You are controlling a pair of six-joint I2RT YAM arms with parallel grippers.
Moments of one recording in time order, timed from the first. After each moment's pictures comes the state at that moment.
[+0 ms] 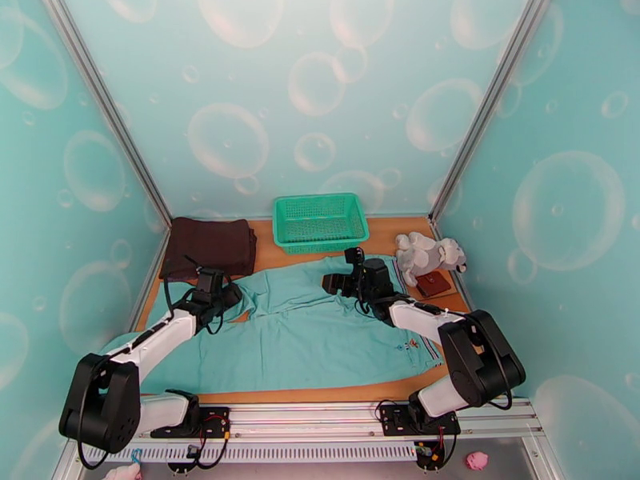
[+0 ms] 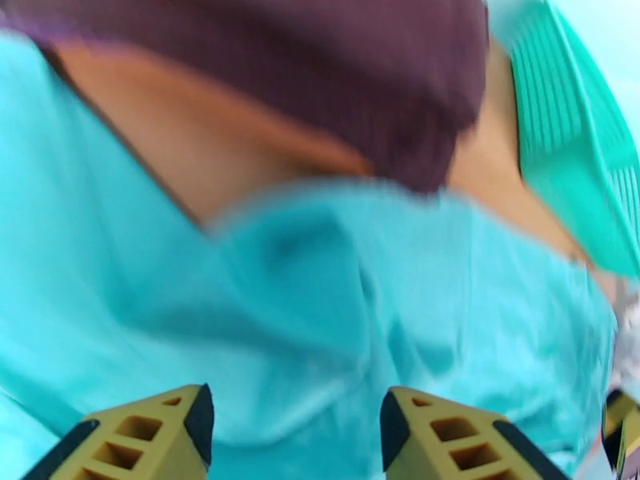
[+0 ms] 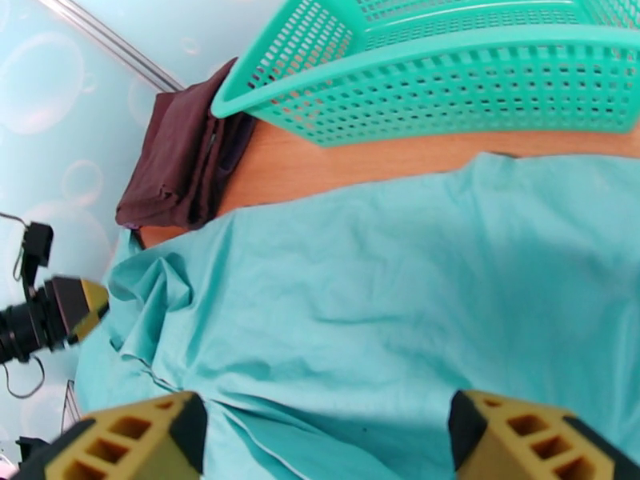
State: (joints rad) left arm -0.19 1.32 0.78 -0.29 -0.25 -0.63; right arm 0.34 1.53 0.70 0.32 -0.39 0.43
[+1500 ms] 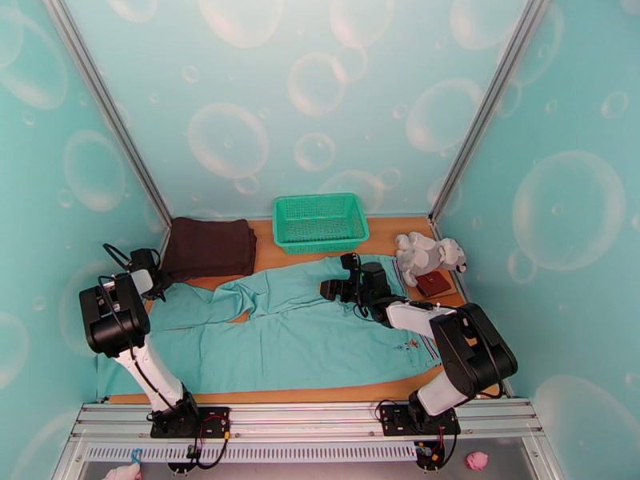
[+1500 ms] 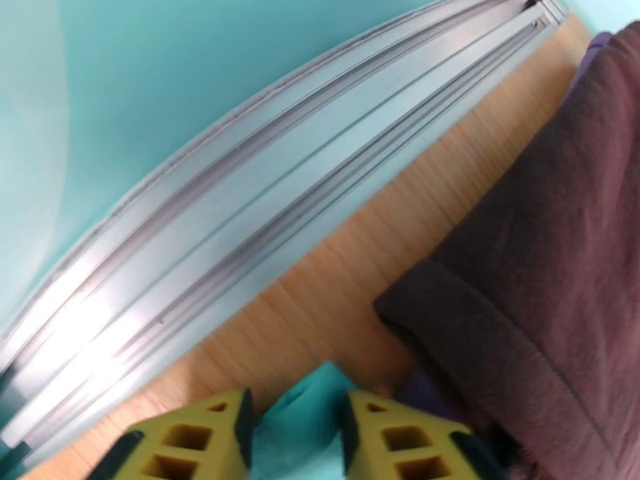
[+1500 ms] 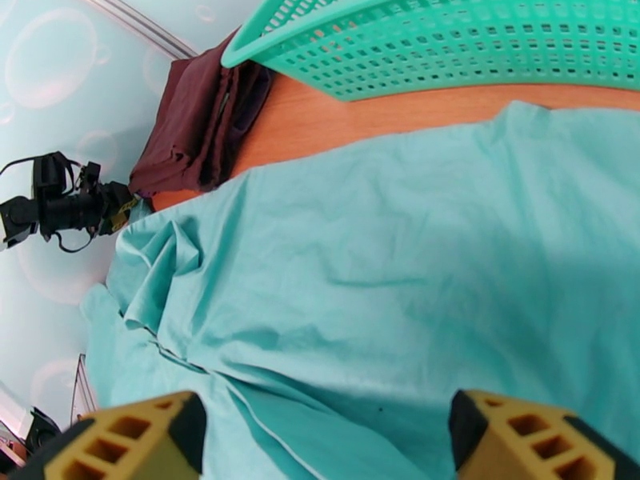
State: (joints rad) left arm 0.43 1.97 1.20 -0.25 -0.13 -0.41; right arm 0.34 1.59 0.67 0.36 -0.47 0.43
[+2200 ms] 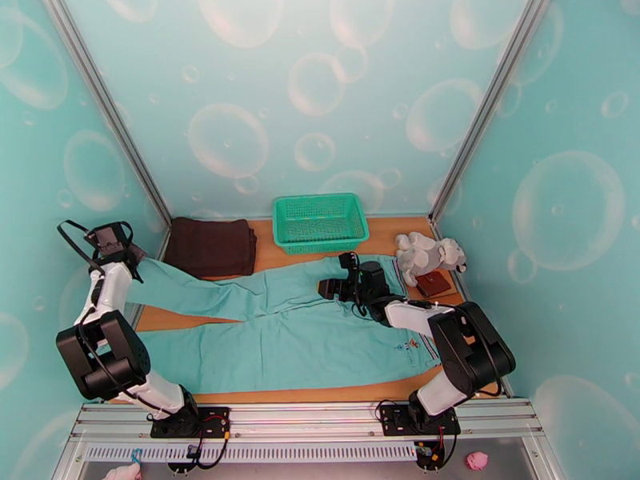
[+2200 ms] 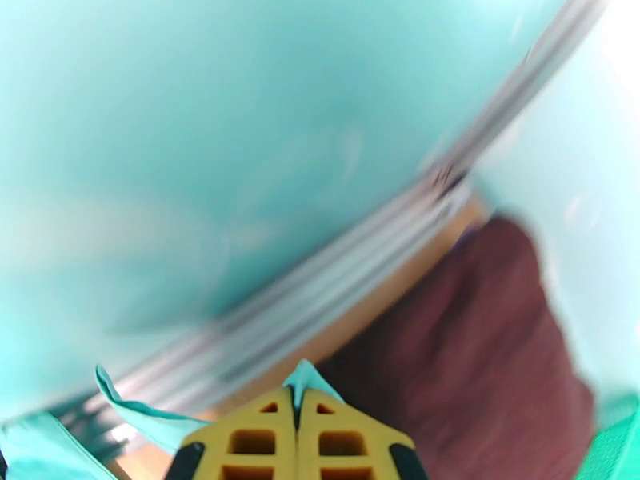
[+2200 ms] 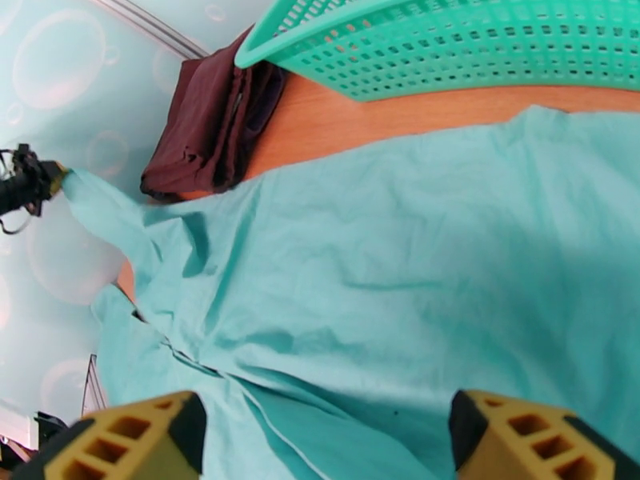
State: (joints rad) left arm 0.47 1.61 1.41 -0.42 -0.25 -0.42; right arm 0.37 1.62 0.70 0.36 -0.49 0.46
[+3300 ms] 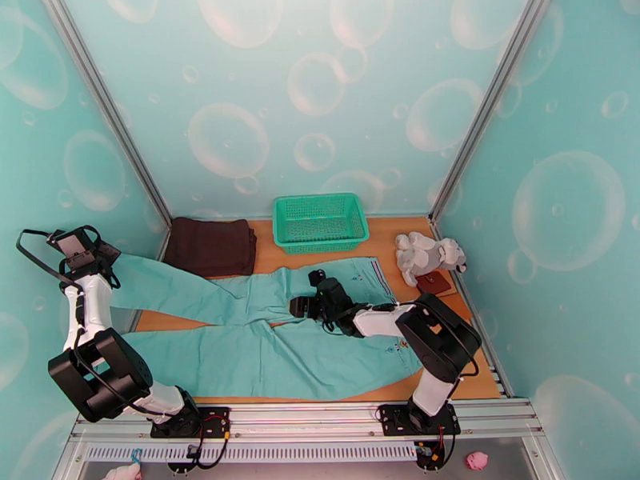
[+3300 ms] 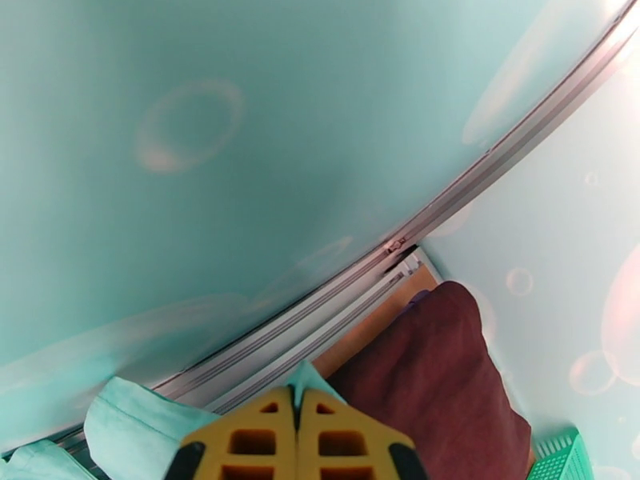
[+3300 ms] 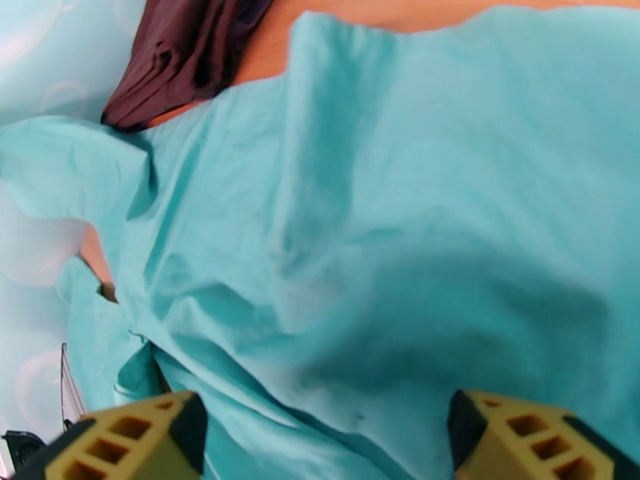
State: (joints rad) left arm 0.60 1.50 1.30 -0.34 -0.03 -0.45; right arm 0.63 1.69 0.80 0.21 -0.16 0.62
